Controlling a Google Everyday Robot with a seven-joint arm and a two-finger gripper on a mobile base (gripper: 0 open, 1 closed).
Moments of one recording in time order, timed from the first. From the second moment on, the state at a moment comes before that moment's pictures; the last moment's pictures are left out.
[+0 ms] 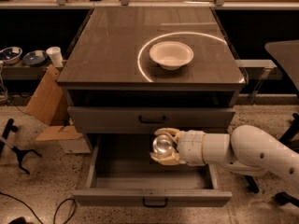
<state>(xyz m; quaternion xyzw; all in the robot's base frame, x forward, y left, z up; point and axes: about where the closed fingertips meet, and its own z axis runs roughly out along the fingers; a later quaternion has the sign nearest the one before) 0.476 -0.032 0.683 -0.55 0.63 0.25 0.48</state>
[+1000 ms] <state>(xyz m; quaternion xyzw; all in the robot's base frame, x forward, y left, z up) 0.457 -0.103 0.809 -0.57 0.63 0.18 0.50</state>
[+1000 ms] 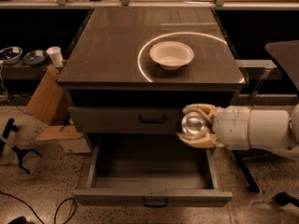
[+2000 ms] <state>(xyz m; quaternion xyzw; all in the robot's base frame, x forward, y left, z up) 0.486 -0.114 0.917 -0.56 0.63 0.13 0.52</state>
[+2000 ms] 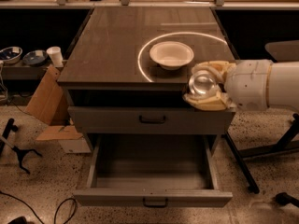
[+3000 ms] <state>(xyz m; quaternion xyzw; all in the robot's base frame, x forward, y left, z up) 0.566 -0.088 0.977 -0.54 0.64 0.13 0.53</state>
